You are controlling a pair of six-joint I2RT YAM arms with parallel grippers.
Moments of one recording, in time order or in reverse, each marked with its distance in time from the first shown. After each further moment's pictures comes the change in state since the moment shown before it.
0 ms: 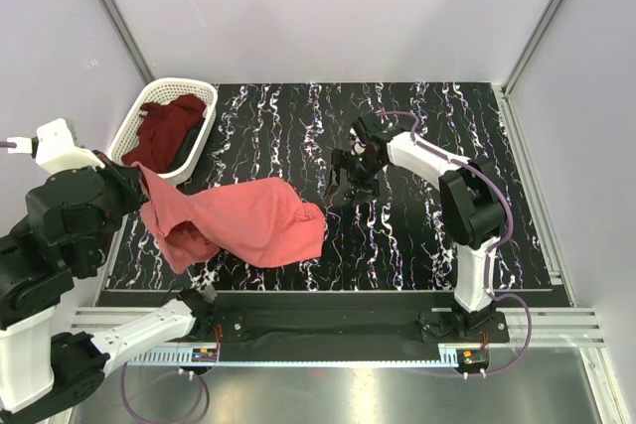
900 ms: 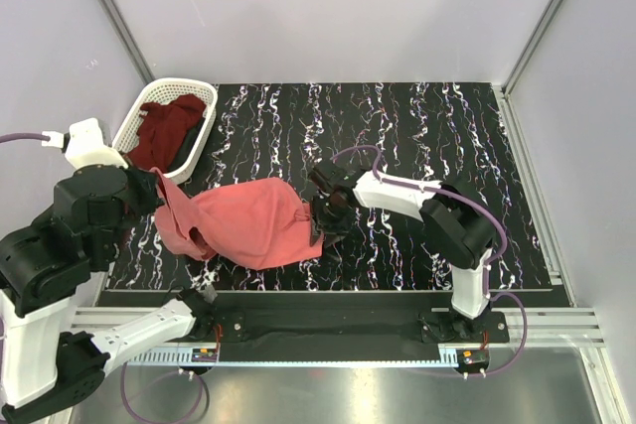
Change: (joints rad) left arm 0.000 0.009 -0.080 -0.007 0.077 0.012; right arm 0.331 -0.061 -0.196 0.109 0.156 0.203
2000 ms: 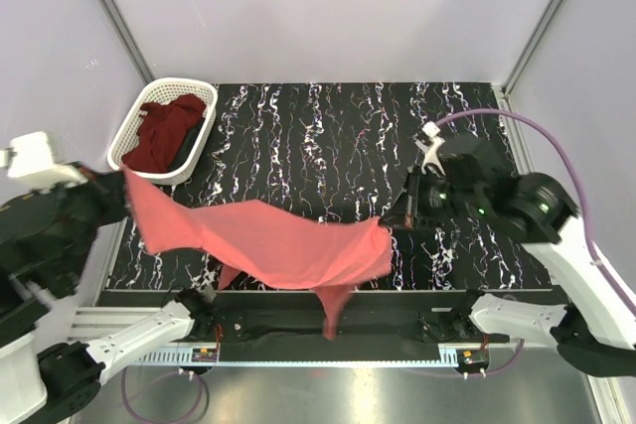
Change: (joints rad) left arm 0.000 -0.092 0.104 0.071 -0.005 0.171; right arm -0.023 -0.855 0.270 -0.589 0.091 0.062
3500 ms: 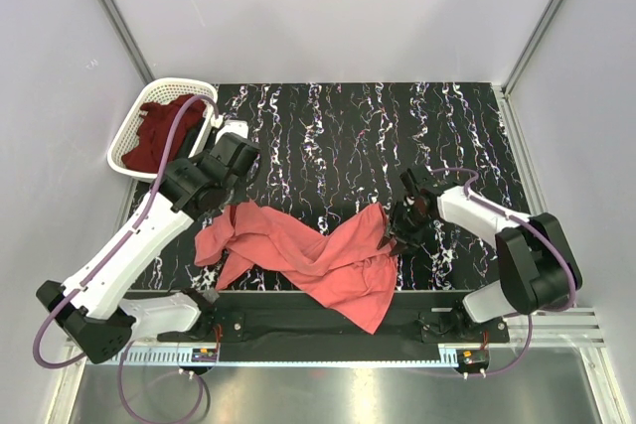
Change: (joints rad) left arm 0.039 0.401 -0.499 0.161 0.254 -0.034; right arm -0.412 0.384 -0.780 0.523 -0.169 -0.065
